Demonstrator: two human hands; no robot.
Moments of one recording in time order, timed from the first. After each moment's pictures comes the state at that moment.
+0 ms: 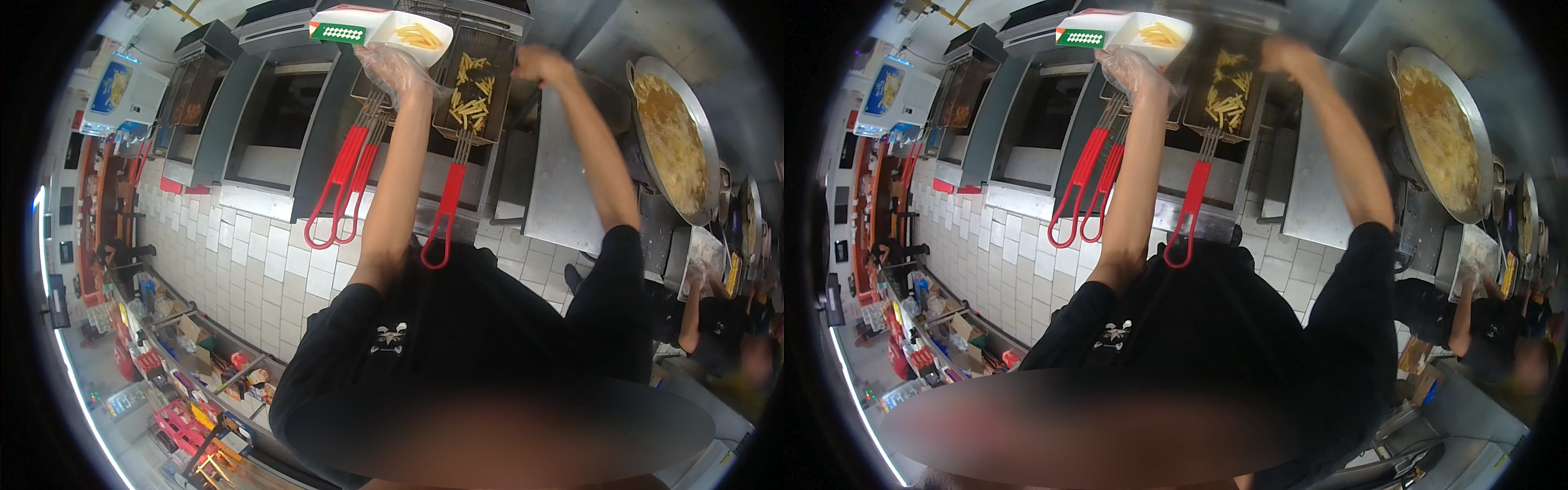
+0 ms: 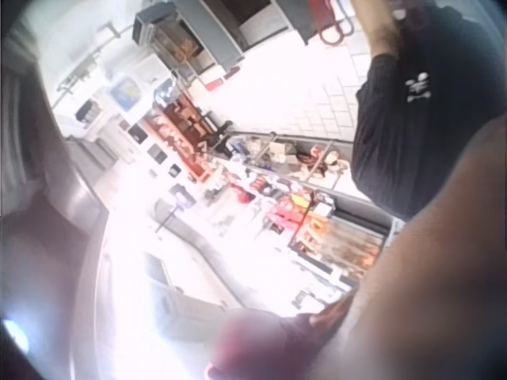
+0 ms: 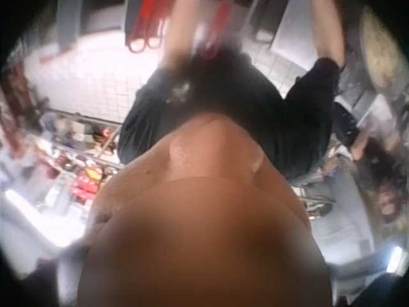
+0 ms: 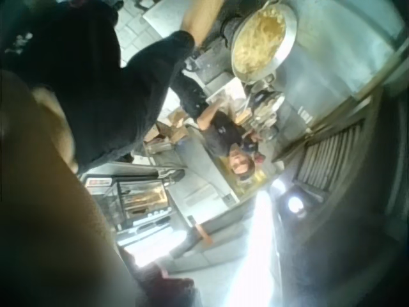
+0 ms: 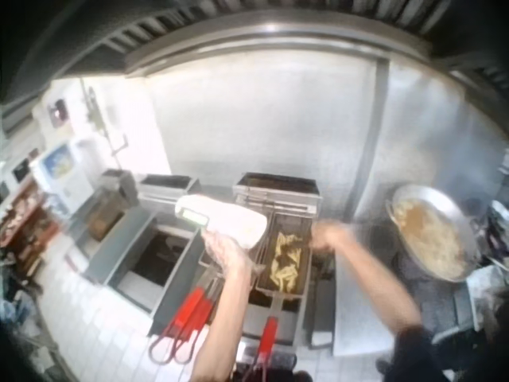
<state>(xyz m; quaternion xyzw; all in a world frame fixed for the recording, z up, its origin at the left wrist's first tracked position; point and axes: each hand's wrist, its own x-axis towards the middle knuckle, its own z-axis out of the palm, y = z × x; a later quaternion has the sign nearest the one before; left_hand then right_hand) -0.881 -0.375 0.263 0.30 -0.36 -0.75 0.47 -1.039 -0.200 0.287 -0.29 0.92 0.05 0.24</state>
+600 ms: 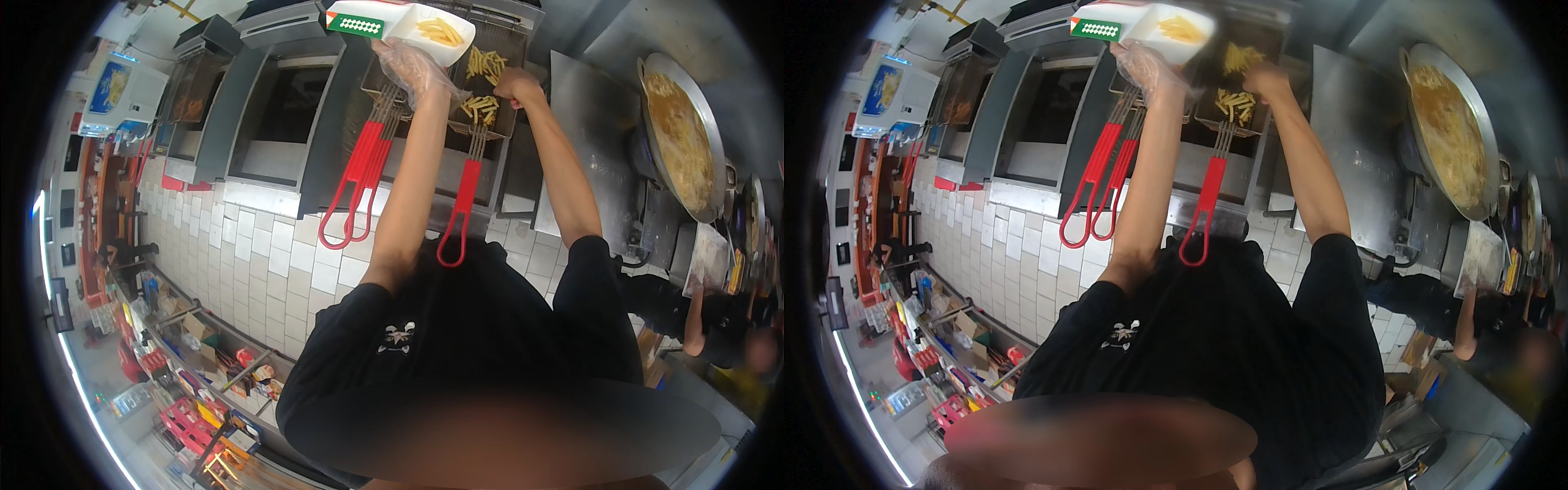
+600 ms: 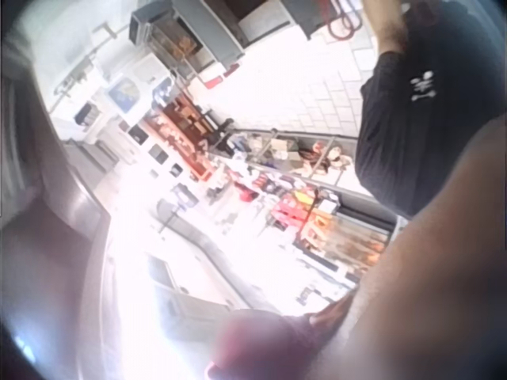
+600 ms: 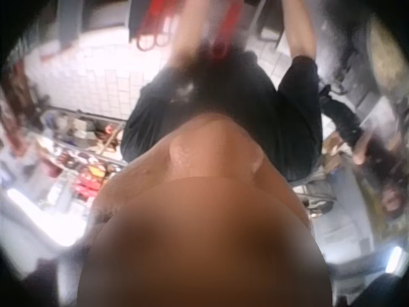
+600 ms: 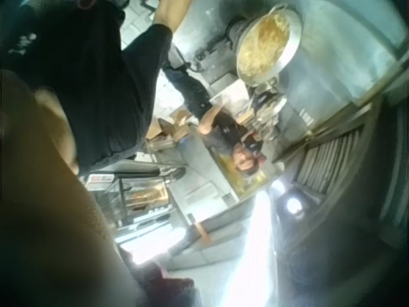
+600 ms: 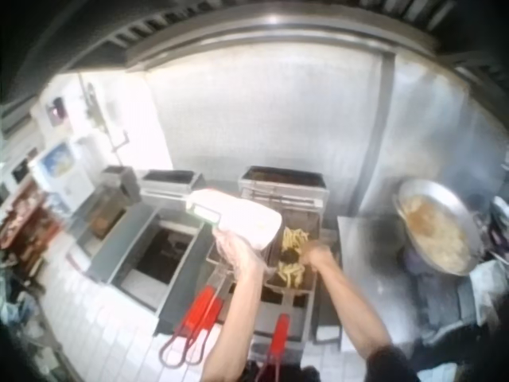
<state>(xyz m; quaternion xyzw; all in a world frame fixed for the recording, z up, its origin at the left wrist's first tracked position) -0.864 -0.369 0.275 0.33 -0.40 -0.75 0.43 -1.008 -0.244 0.187 -0.15 0.94 -0.08 0.31</state>
